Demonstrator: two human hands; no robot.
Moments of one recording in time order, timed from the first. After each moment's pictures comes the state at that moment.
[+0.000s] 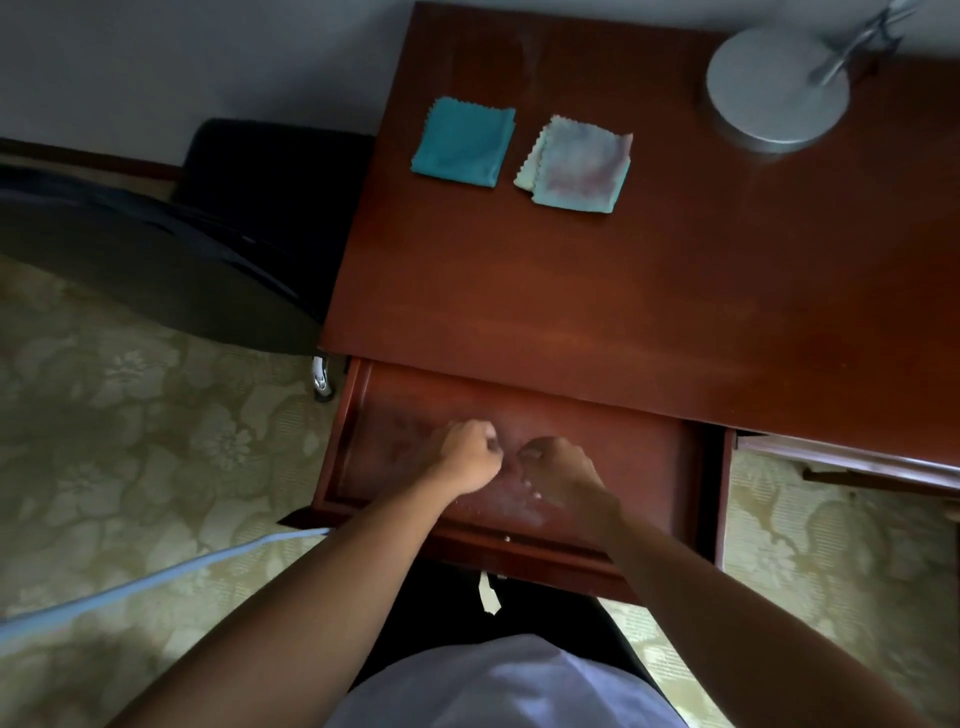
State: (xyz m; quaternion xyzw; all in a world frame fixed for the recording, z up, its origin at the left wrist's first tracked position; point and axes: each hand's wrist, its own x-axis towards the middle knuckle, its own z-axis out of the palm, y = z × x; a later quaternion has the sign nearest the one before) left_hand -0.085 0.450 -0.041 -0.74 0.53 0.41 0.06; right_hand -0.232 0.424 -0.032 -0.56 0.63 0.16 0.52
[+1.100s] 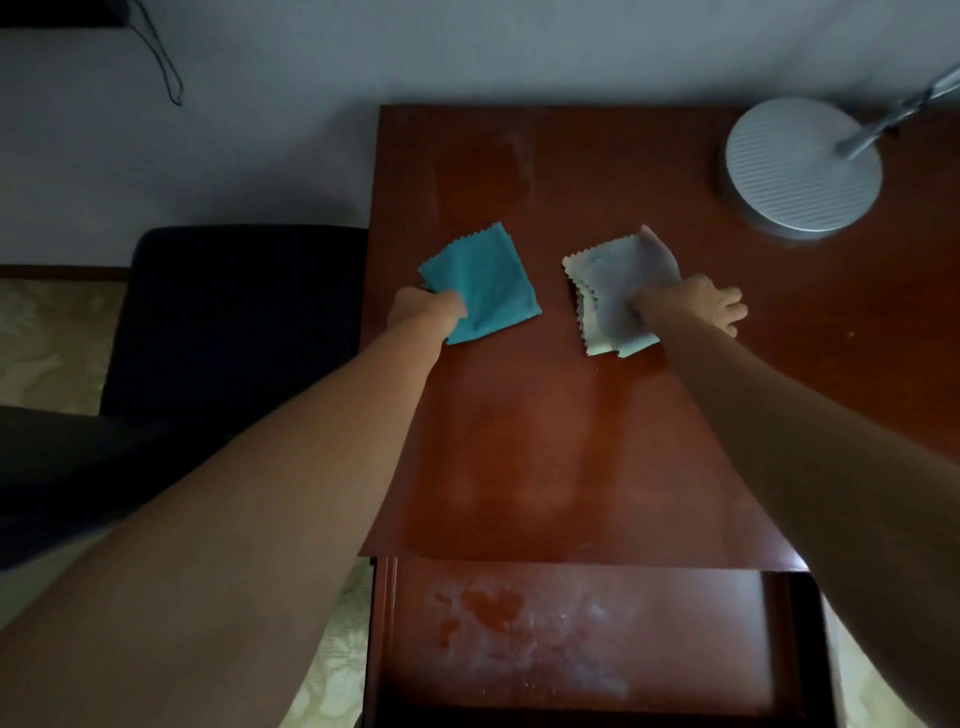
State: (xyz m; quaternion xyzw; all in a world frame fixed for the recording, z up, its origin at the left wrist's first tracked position) left_hand 0.061 0.115 -0.031 -0.85 0.20 0.44 -0.21; right_hand -0.188 0.078 -0.022 -0.34 0.91 0.00 0.23
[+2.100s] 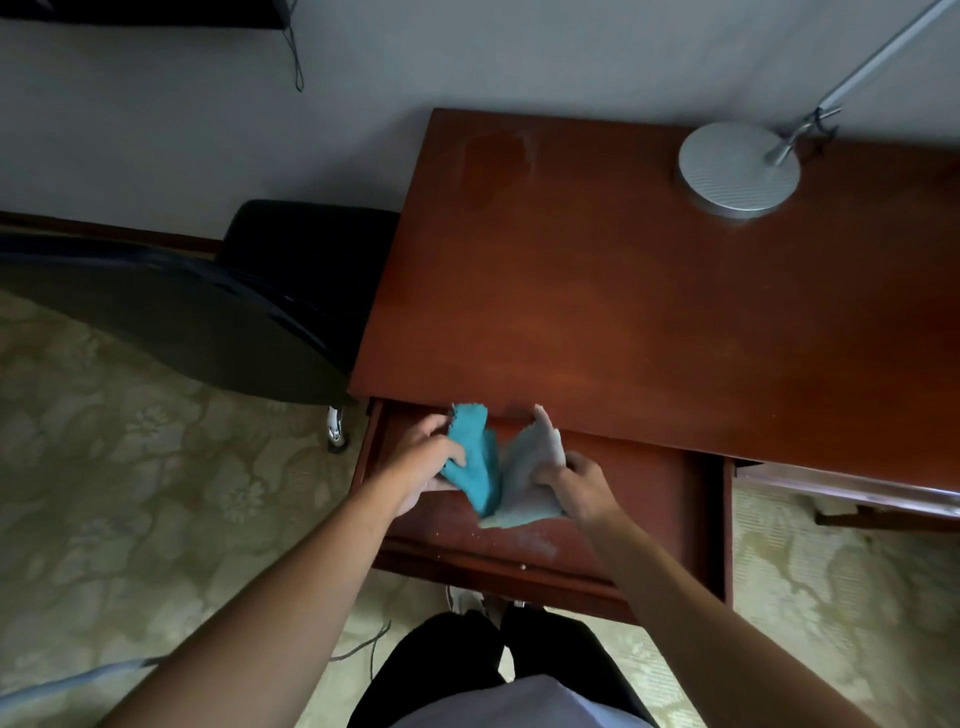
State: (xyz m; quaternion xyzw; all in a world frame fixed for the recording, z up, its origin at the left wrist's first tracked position) left_hand -0.027 0.454 0.017 -0.70 0.16 0.63 -0.28; right_hand -0.235 0.431 -0.027 -0.34 0.66 -0.13 0.65
